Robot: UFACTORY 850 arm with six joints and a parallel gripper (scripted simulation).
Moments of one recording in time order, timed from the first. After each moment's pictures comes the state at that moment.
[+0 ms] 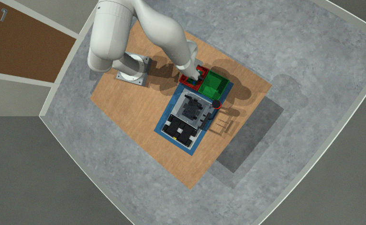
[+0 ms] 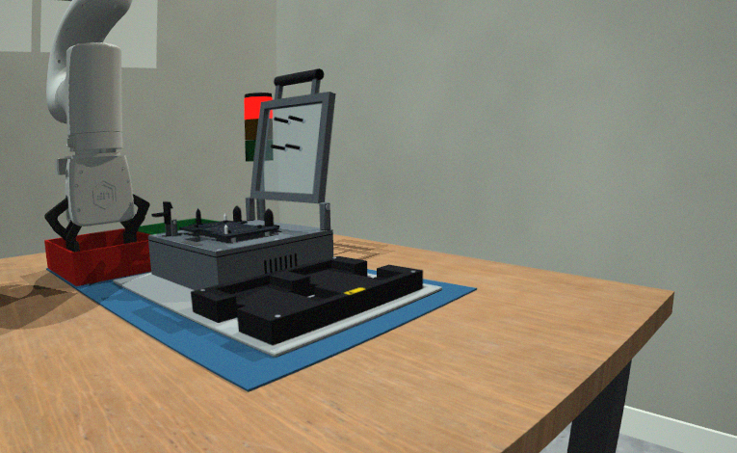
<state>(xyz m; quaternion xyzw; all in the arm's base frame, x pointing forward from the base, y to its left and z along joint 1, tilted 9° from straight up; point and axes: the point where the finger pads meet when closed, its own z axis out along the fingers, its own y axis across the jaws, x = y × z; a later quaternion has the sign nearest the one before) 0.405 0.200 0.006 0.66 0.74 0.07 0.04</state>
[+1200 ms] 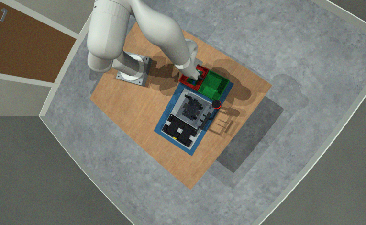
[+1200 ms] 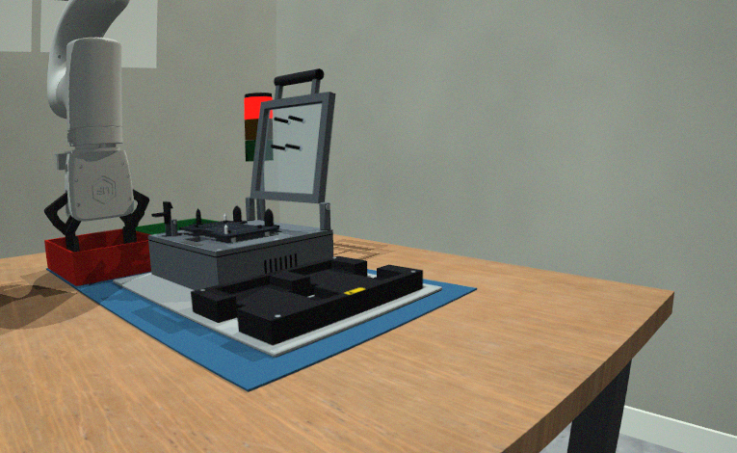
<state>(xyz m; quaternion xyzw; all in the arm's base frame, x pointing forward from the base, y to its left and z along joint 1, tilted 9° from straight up) 0.404 0.200 0.013 0.66 0.74 0.07 0.04</state>
